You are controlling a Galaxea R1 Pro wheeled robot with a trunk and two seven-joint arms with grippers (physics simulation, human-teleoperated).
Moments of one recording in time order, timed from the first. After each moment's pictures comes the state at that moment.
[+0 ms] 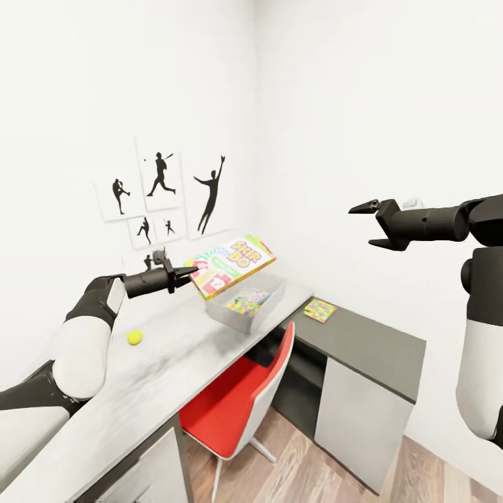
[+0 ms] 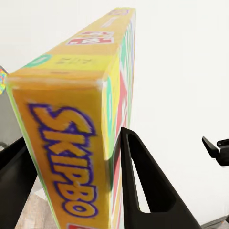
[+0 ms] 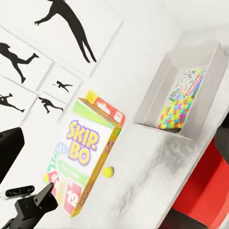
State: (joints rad) left arm -1.19 0.05 0.69 -0.51 -0.21 1.03 -1.13; right arm -1.12 -0.30 -0.08 -1.55 -2.16 0.95 -1.37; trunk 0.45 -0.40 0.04
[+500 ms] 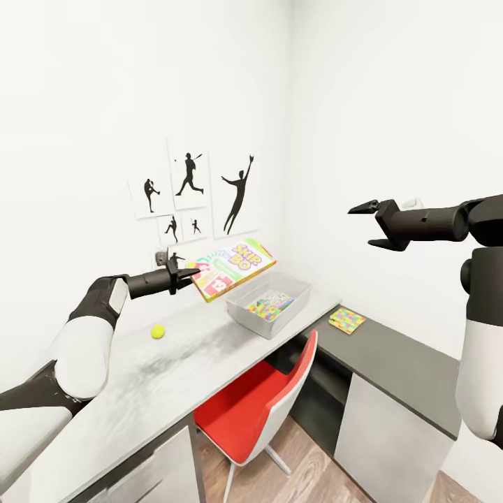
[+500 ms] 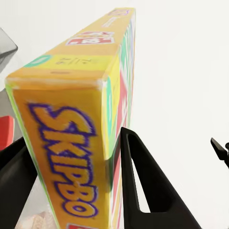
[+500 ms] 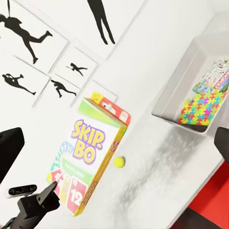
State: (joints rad) left arm -1.19 0.04 0.69 -0.51 -0.20 1.03 -1.09; right arm -1.12 -0.30 -0.08 -1.55 -2.16 0.95 -1.37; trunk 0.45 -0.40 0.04
